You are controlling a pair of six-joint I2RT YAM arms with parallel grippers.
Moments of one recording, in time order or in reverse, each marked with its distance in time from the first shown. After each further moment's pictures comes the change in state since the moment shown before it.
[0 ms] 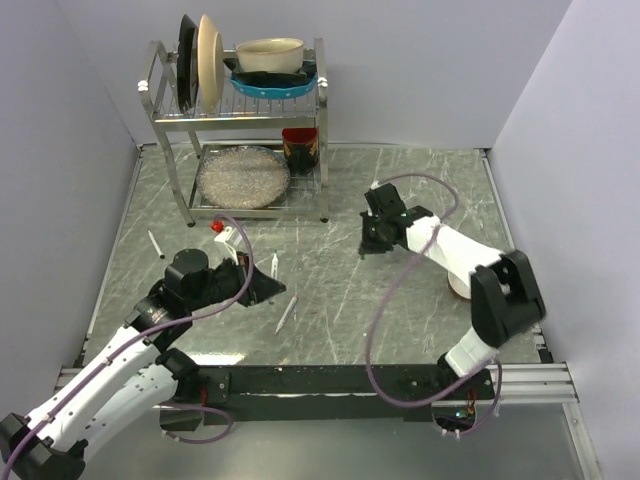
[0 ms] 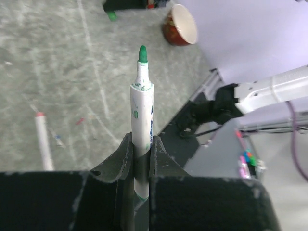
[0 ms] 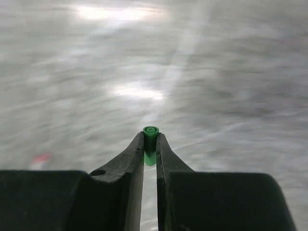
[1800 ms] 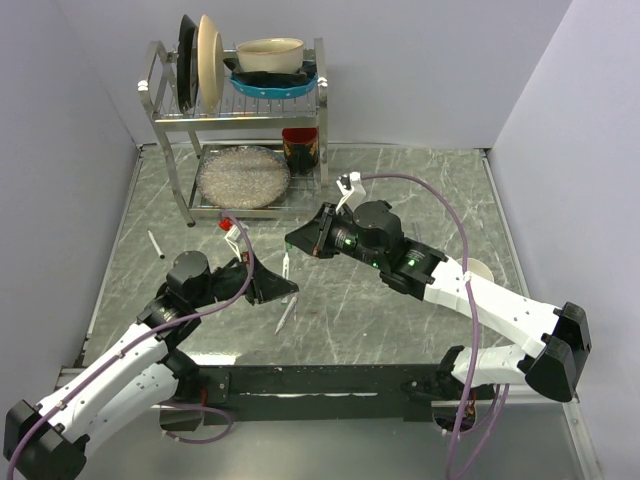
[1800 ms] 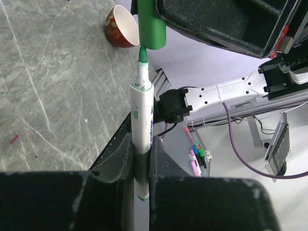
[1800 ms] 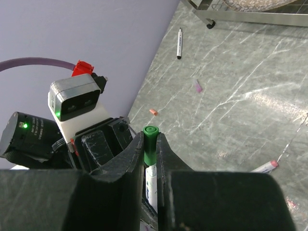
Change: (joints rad) left arm 0.000 0.045 -0.101 0.354 0.186 -0.251; right arm 0.445 -0.377 -0.037 0.473 -0.044 0.377
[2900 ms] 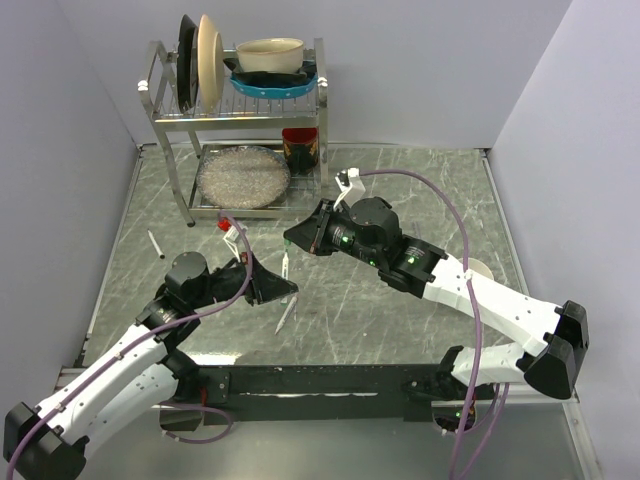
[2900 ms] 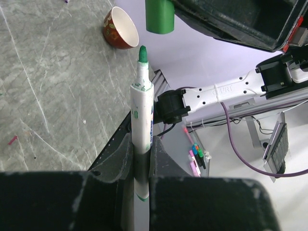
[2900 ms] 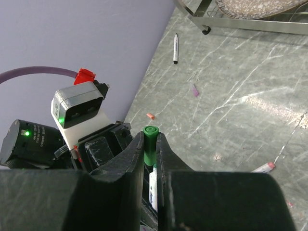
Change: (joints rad) left arm 0.000 -0.013 -0.003 0.001 0.000 -0.006; right arm 0.024 0.015 0.065 -0.062 0.059 -0.015
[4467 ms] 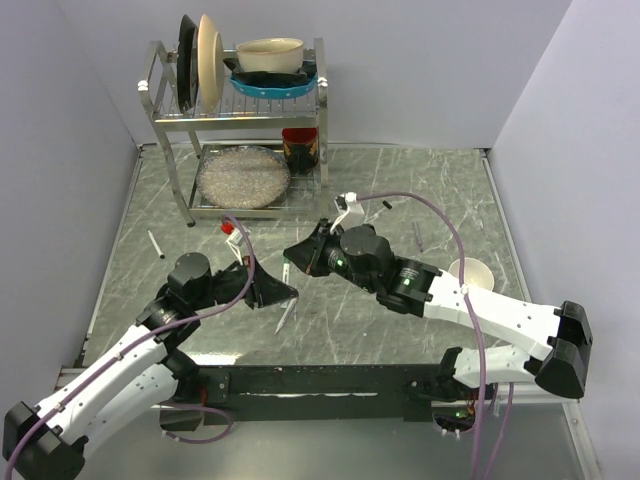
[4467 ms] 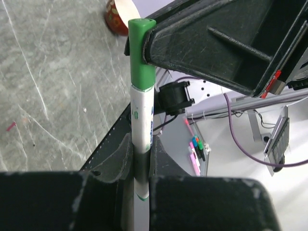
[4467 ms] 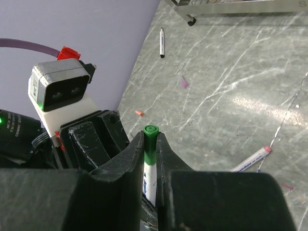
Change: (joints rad) left arm -0.005 -0.001 0.000 -0.047 0.002 0.007; right arm 0.133 -0.041 -0.114 0.029 0.188 0.039
